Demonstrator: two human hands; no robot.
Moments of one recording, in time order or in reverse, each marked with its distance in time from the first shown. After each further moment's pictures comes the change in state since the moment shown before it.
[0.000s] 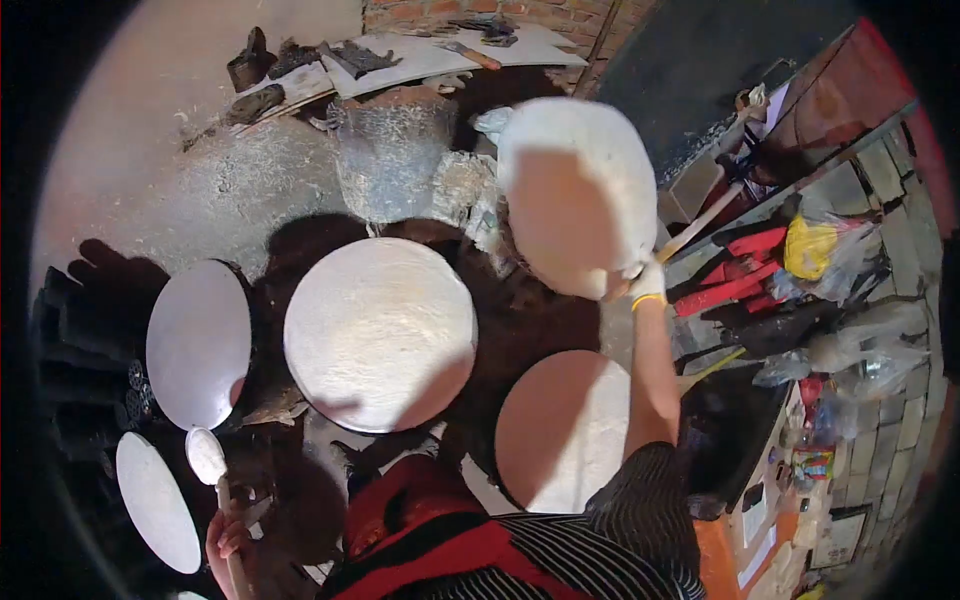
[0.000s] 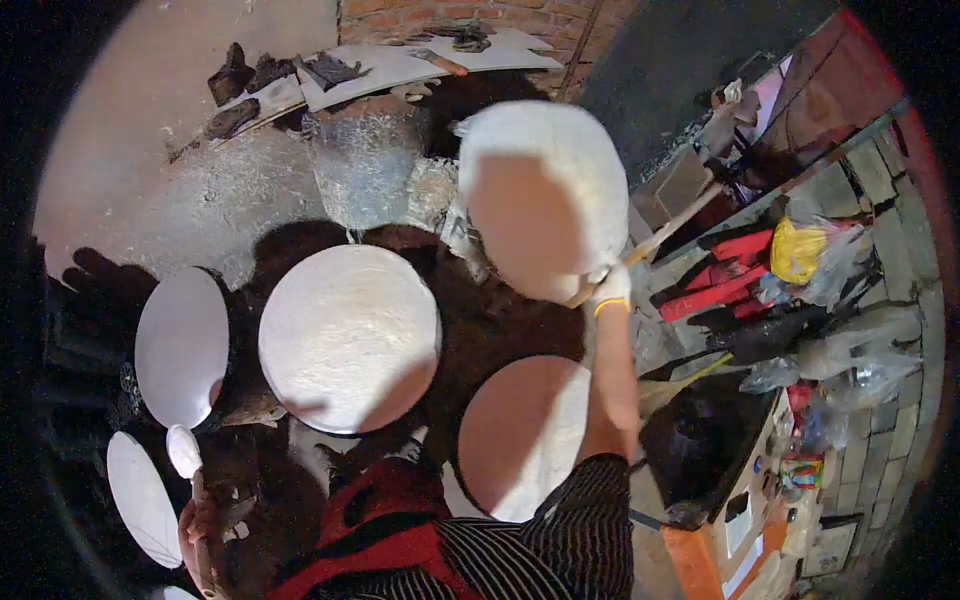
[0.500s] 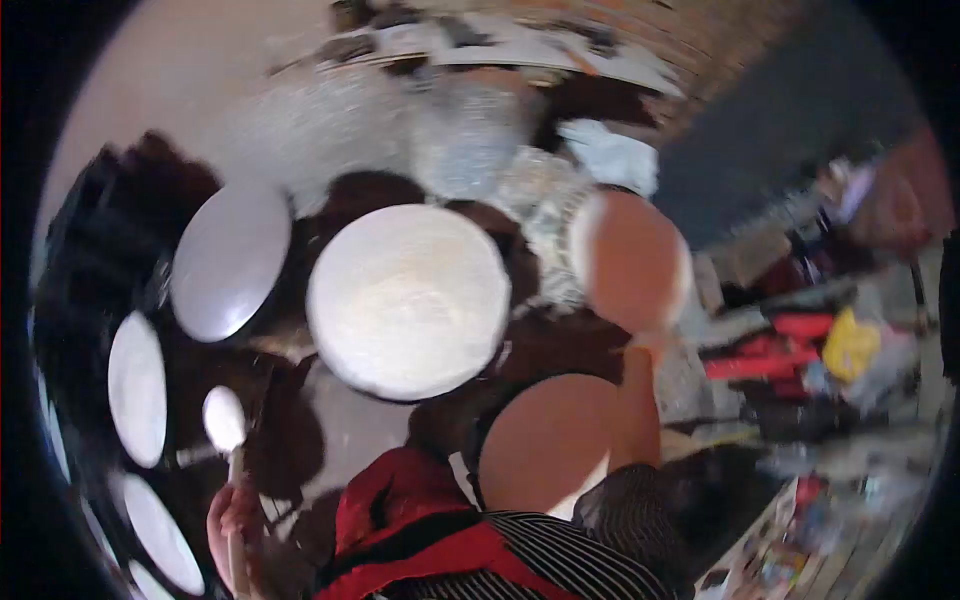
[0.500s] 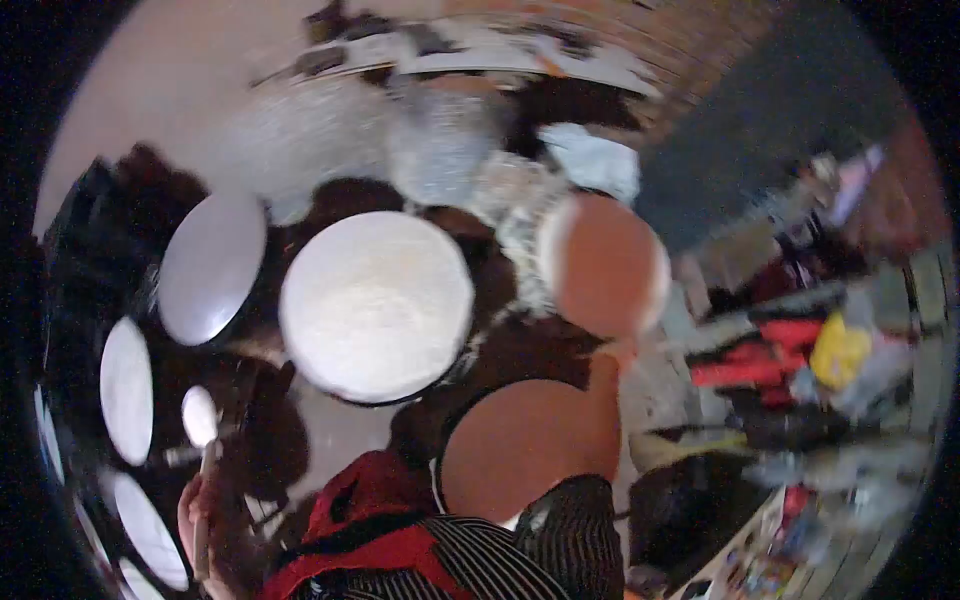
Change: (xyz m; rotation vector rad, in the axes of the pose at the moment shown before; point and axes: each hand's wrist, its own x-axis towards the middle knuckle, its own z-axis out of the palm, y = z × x) left_hand -0.064 -0.158 -0.016 0.942 0.480 0.661; right_hand 0.025 0.115 -0.086 -0.041 0.622 -0.033
